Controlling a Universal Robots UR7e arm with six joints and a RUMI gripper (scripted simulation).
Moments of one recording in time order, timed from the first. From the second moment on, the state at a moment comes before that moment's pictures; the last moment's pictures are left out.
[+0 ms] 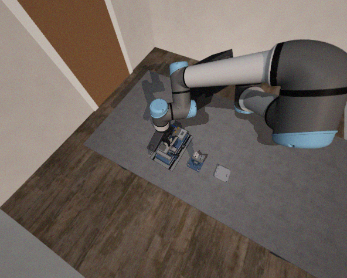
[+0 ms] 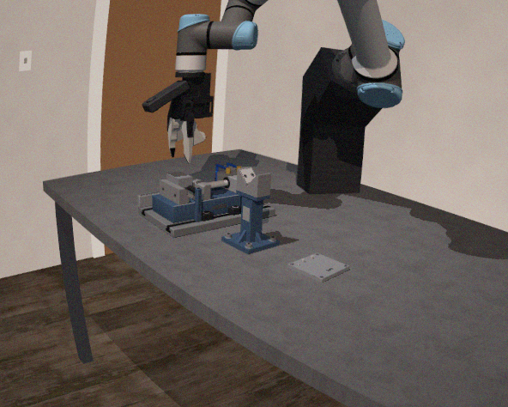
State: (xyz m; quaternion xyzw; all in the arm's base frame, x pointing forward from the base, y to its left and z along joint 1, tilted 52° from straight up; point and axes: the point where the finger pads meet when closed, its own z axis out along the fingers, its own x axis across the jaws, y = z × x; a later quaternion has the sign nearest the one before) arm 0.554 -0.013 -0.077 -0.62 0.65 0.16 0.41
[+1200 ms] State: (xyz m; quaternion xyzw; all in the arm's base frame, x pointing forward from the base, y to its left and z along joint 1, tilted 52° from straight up) arm 0.547 -0.027 -0.065 -0.62 0.65 0.16 0.41
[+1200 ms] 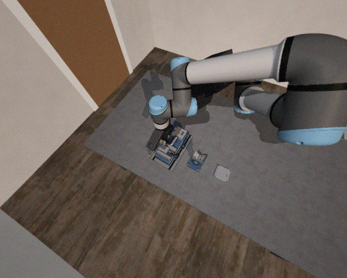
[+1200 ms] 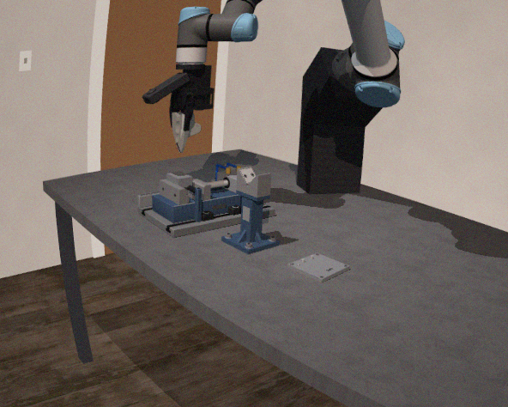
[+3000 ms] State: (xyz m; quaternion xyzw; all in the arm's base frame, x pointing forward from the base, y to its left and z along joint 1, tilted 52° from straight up) arm 0.549 -0.057 -0.100 -0.62 0.65 0.16 0.41
